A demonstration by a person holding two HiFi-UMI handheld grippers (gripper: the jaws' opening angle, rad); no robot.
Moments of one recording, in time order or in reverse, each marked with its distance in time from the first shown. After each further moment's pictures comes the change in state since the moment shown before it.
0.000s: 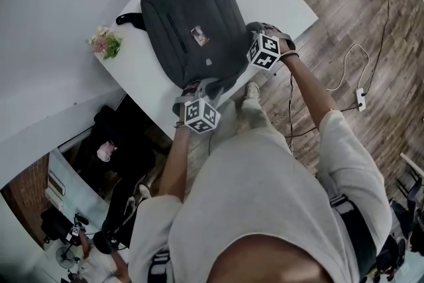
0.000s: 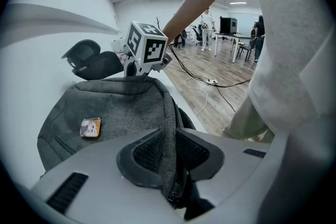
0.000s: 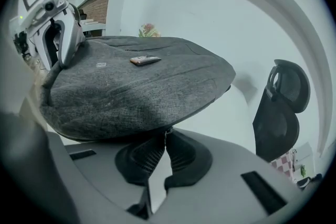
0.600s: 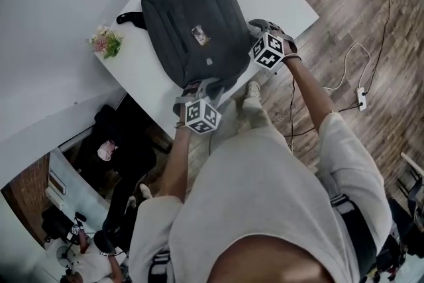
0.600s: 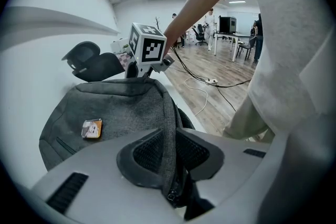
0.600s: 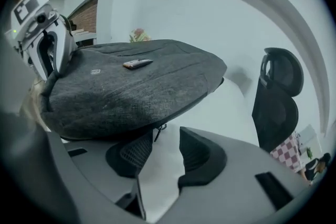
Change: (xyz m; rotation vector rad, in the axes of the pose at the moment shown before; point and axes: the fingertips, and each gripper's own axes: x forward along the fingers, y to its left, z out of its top) left arm -0.002 -0.002 0.000 0.012 -0.001 0.007; right arm -0.004 -0.004 -0.006 0.128 -0.027 -0.014
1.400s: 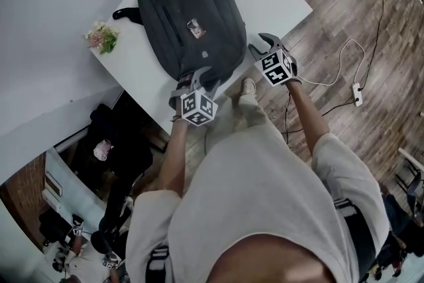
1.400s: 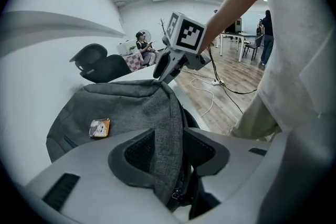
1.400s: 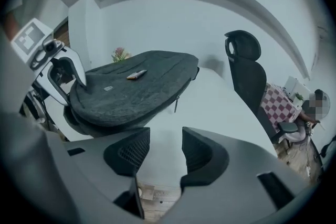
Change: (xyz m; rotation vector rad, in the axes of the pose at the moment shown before) left arm -0.006 0.010 0.001 -0.022 -0.011 0.067; right arm -0.065 0.041 -0.028 0.376 -0.065 -0.105
